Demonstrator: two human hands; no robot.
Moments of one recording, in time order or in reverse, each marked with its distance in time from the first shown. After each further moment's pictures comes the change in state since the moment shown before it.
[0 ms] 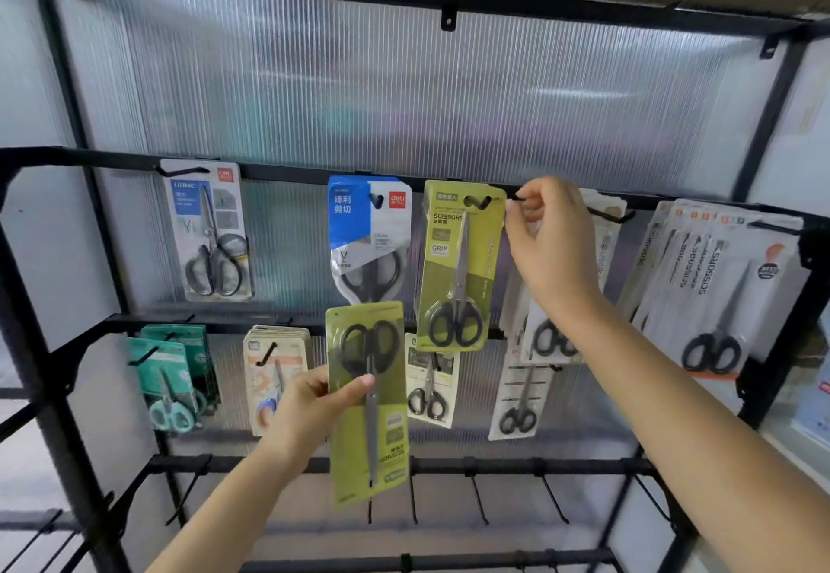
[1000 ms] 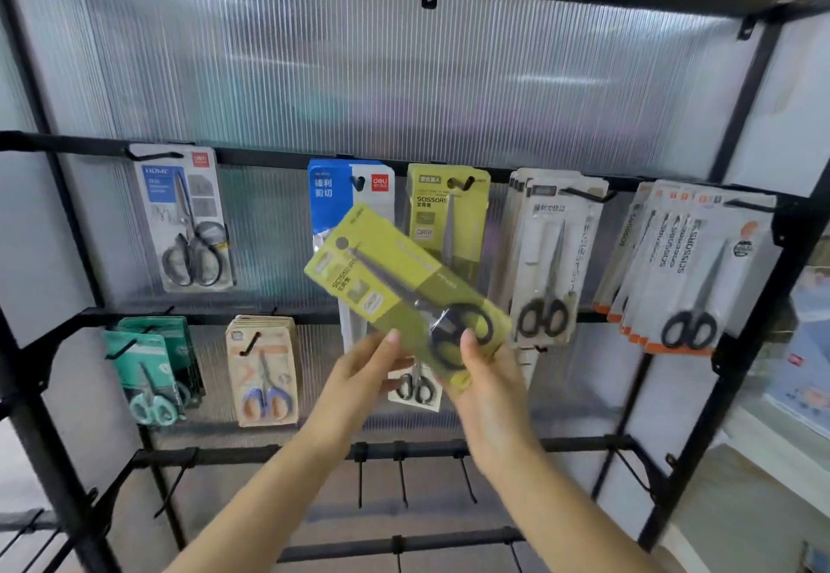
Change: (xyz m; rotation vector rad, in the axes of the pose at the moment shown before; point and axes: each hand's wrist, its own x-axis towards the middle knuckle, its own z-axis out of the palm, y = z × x) left_hand -0.013 0.019 0.049 -0.165 -0.172 0.071; right_hand -0.142 -0.039 0.013 1.281 -0.124 1.062
